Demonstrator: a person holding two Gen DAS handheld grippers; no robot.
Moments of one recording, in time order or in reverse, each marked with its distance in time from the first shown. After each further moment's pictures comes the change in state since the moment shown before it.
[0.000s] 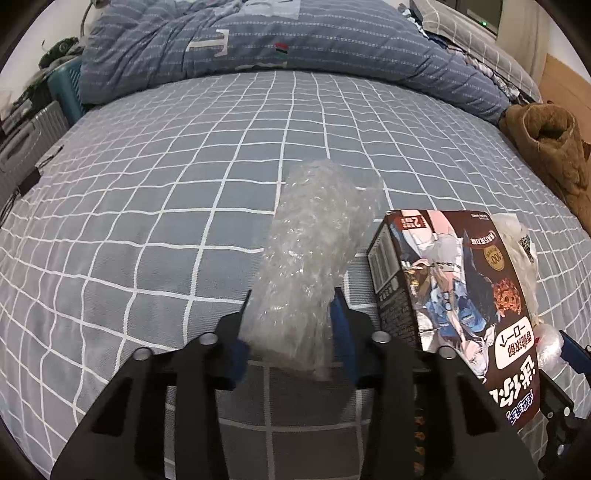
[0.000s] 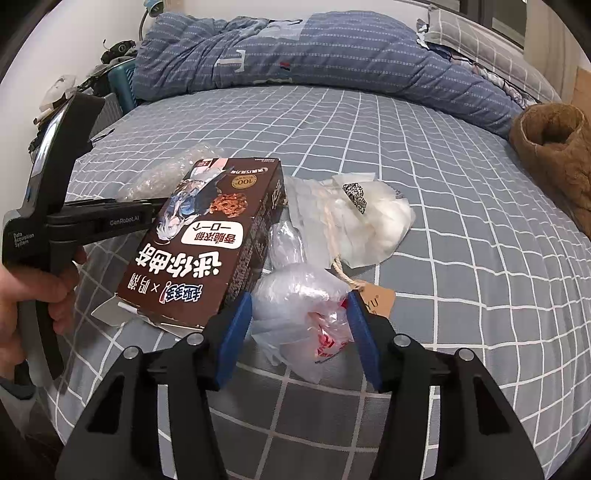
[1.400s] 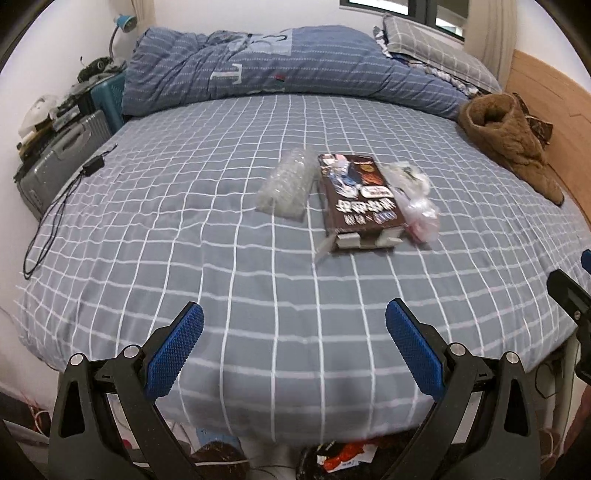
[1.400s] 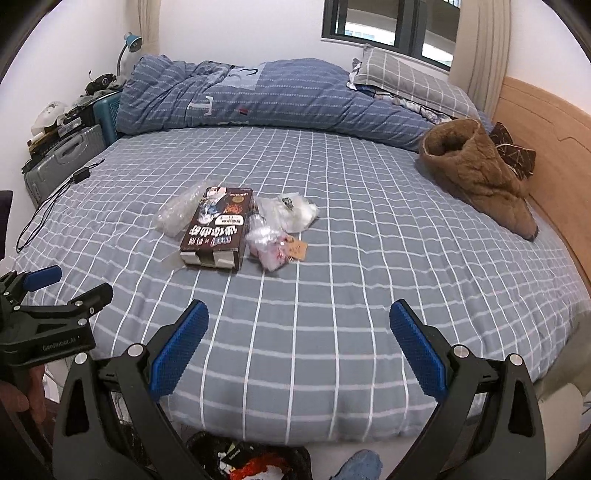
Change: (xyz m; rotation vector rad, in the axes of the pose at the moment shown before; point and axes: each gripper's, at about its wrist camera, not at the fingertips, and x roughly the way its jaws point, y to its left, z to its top) left arm -0.207 -0.014 -0.127 0.017 -0.052 0.030; right arm -0.193 0.017 -0.054 0.071 -0.093 -0.202
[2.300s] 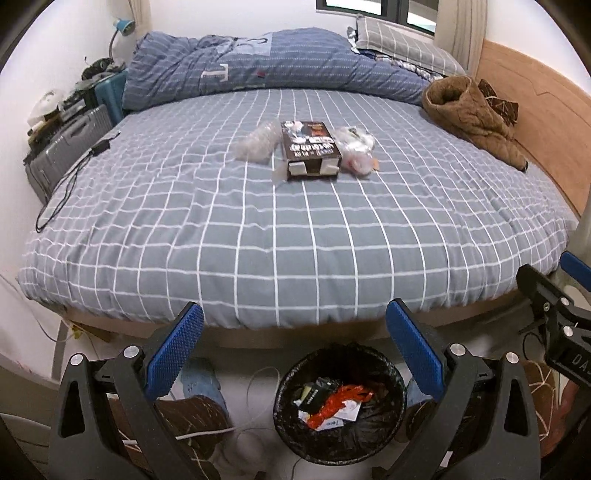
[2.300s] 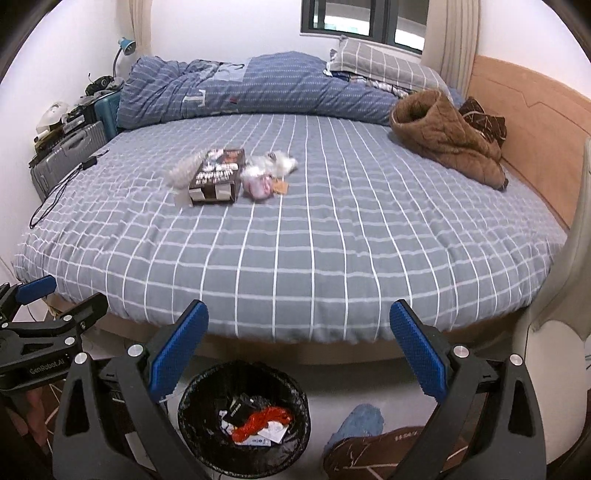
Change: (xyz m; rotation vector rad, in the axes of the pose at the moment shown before) left arm -0.101 -0.037 -0.122 0.025 -0.026 -0.036; right arm -0.104 -0.017 -0.115 0.061 0.005 -0.019
